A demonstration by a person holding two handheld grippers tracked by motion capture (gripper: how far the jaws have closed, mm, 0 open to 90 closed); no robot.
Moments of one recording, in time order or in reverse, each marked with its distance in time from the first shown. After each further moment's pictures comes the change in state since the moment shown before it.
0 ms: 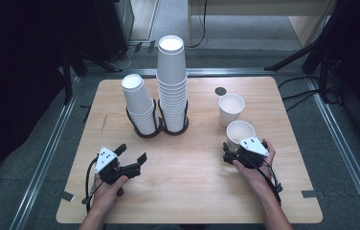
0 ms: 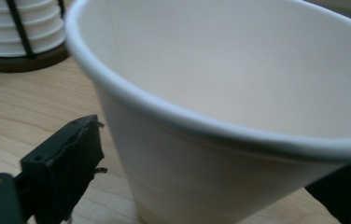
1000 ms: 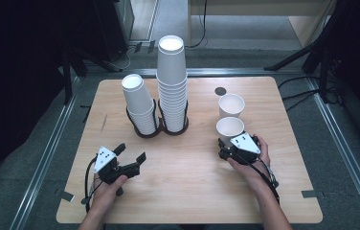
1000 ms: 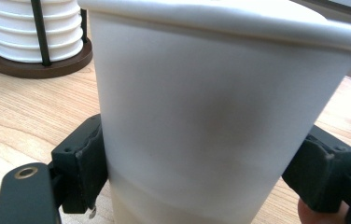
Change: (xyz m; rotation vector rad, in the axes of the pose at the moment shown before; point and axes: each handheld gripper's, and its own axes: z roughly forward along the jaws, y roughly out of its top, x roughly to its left) left arm 0.001 0.001 -0.001 -0.007 0.005 -0.005; right arm 0.013 0.010 0.010 -0.044 0.017 -0.104
